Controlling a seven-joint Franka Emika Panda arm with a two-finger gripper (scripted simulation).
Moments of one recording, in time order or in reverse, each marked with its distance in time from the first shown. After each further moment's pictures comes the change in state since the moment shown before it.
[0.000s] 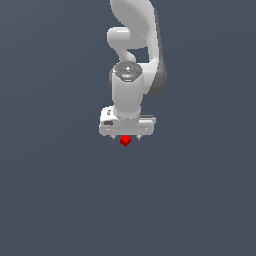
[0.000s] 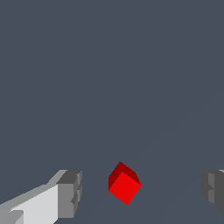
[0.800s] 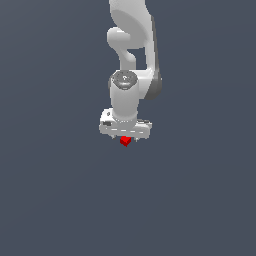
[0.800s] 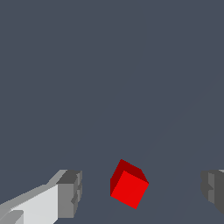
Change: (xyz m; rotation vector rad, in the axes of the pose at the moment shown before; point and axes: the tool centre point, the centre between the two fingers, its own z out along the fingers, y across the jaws) arm -0.019 0.006 0.032 0.004 -0.004 0.148
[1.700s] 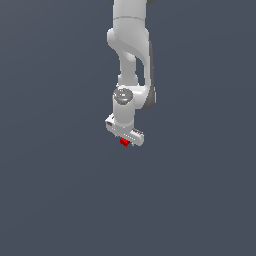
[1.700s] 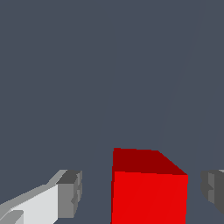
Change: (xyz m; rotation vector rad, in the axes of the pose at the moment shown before) arm -0.056 0.008 0.096 0.011 -0.015 0.428
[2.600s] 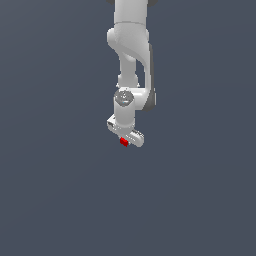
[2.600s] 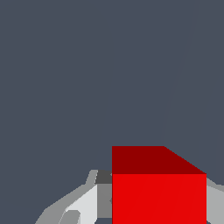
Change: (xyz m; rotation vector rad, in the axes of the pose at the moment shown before) arm -0.007 0.000 0.013 0.004 -0.002 0.058
